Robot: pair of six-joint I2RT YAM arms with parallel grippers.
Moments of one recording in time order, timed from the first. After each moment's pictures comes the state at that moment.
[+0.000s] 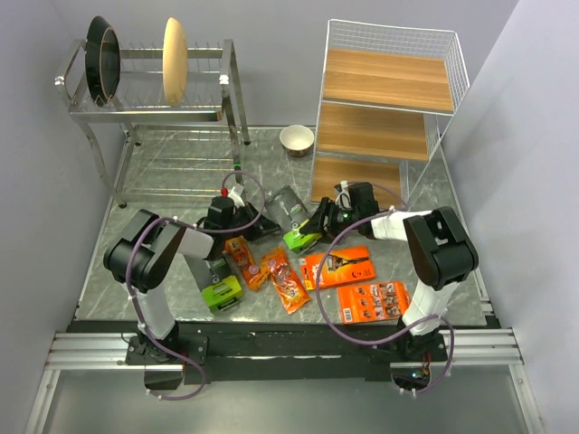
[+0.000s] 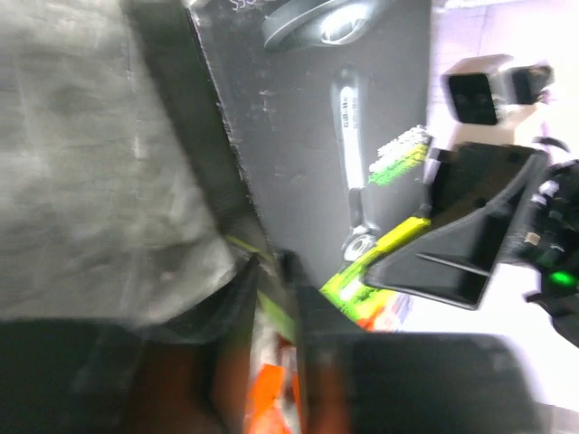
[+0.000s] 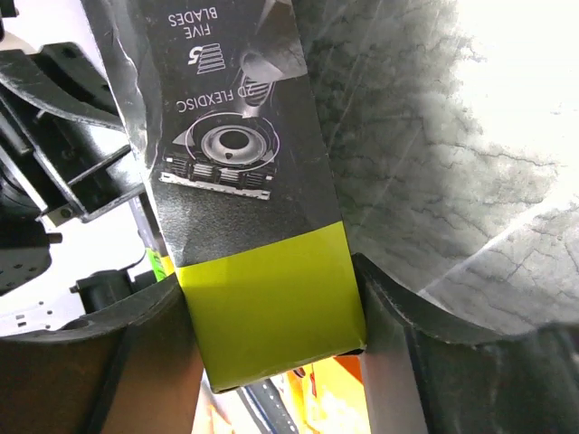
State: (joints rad) left arm -0.44 1.83 0.66 0.68 0.43 -1.06; right arm 0.32 1.79 0.83 0.16 -0.70 0.75
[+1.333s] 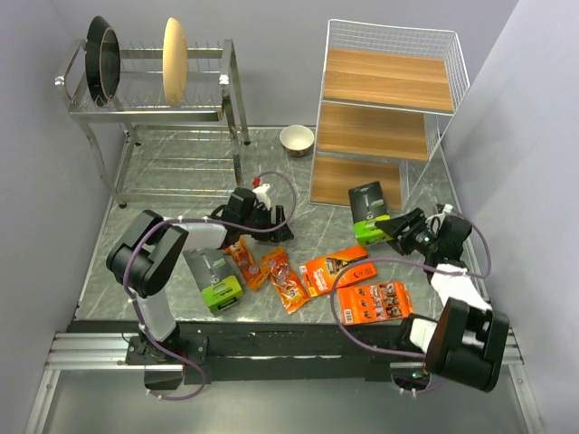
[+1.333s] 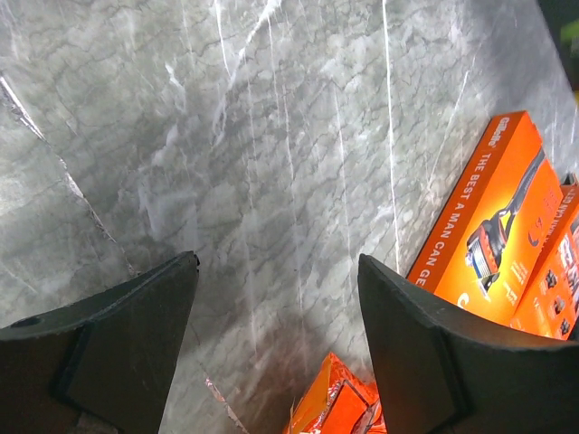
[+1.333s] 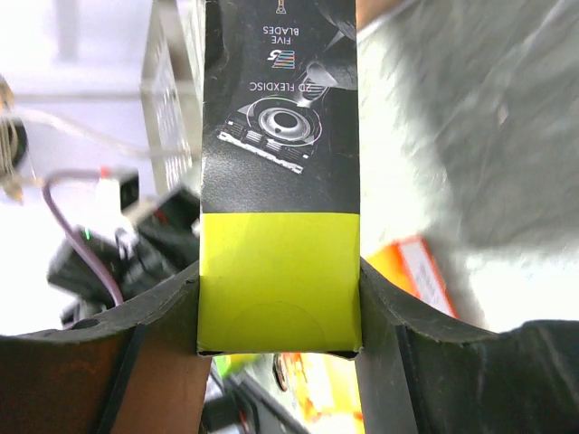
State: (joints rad) left arm -0.55 1.80 0.86 0.26 0.38 -0.45; right arm -0.35 1.09 0.37 0.17 -0.81 0.84
